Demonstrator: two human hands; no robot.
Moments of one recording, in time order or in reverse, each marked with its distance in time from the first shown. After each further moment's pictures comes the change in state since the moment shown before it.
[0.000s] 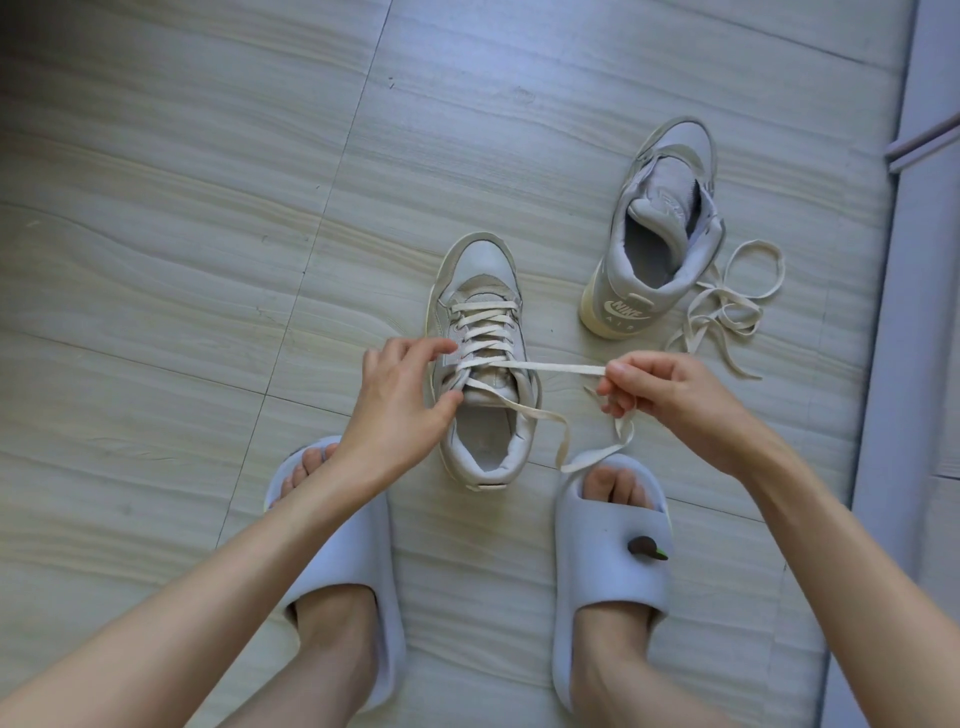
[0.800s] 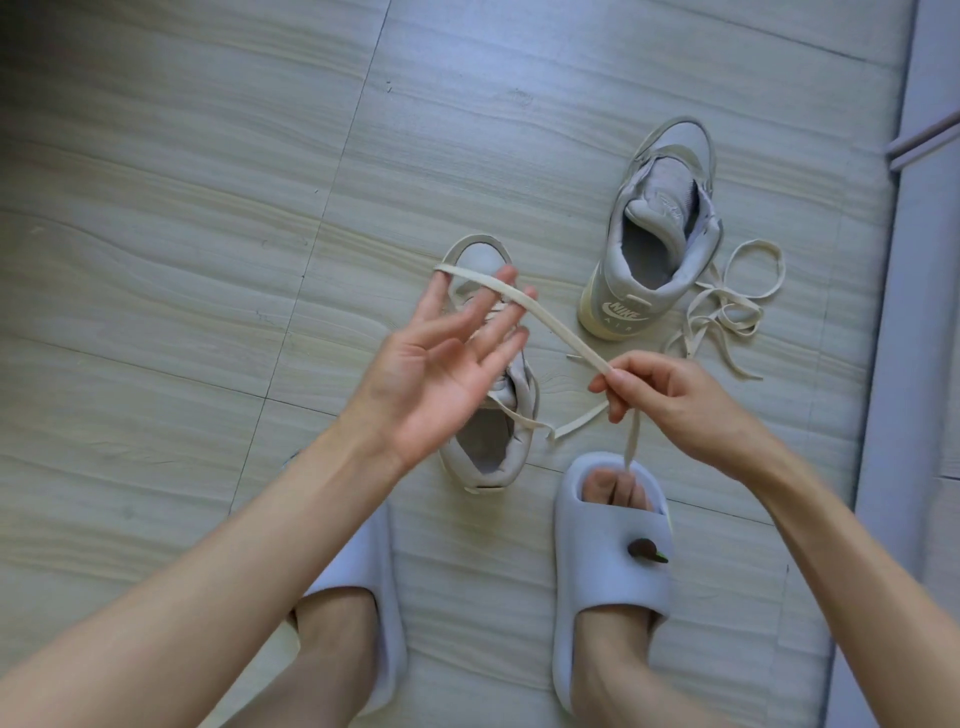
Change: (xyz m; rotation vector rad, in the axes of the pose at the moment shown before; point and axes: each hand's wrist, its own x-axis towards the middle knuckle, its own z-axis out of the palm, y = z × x) left_hand 0.013 0.065 -0.020 -1.862 -0.313 -0.371; right_hand -0.008 -0.009 0.005 -0.168 0.005 -0.093
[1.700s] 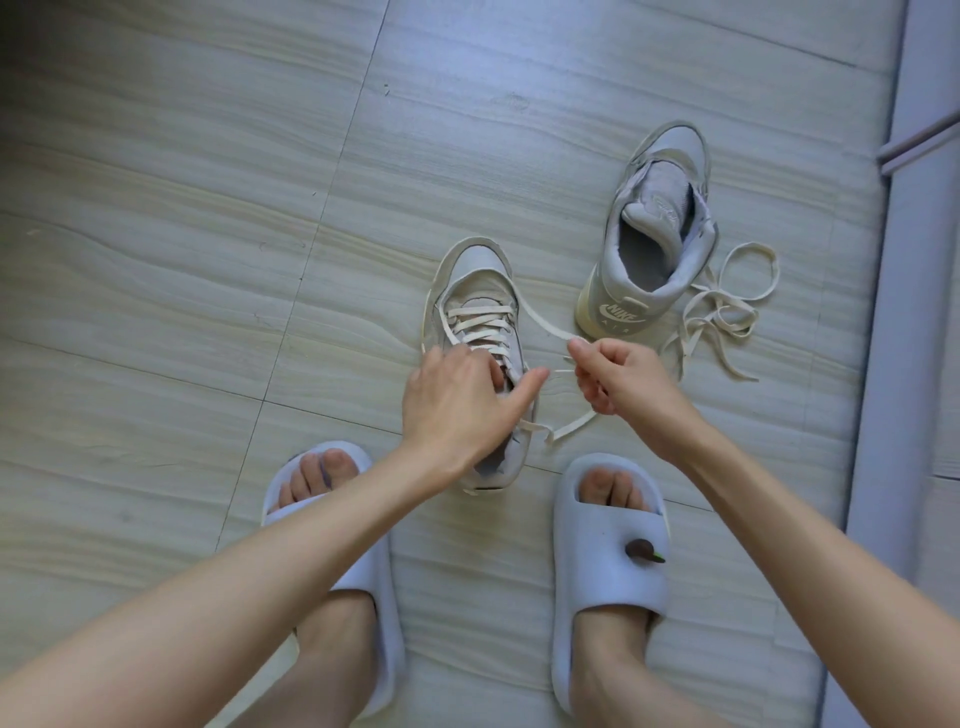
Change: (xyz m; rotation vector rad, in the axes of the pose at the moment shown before) left_hand 0.019 -0.037 -0.031 2.159 0.443 0.257; right_hand 0.035 0.008 0.025 0.207 0.221 0.215
